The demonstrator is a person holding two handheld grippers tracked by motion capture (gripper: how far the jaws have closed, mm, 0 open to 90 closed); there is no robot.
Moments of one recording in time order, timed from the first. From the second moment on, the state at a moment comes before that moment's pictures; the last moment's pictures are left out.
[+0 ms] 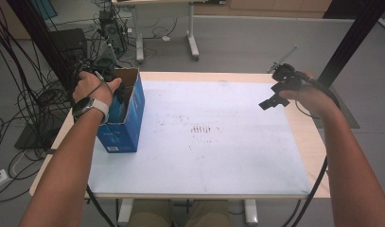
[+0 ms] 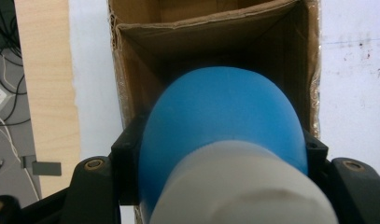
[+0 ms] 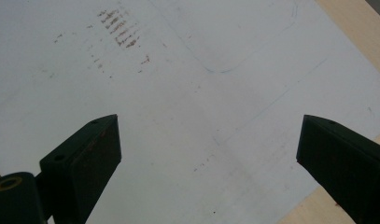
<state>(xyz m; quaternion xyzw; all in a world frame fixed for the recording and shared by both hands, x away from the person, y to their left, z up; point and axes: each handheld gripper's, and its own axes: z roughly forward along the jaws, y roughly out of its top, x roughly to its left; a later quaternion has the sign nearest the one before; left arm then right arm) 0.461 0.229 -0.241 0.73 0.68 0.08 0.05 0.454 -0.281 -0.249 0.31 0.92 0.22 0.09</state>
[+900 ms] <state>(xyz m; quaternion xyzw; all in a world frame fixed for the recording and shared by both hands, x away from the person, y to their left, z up) 0.462 0.229 -0.279 0.74 0.67 0.07 0.05 0.454 -0.280 -0.258 0.32 0.92 0.21 0.08</state>
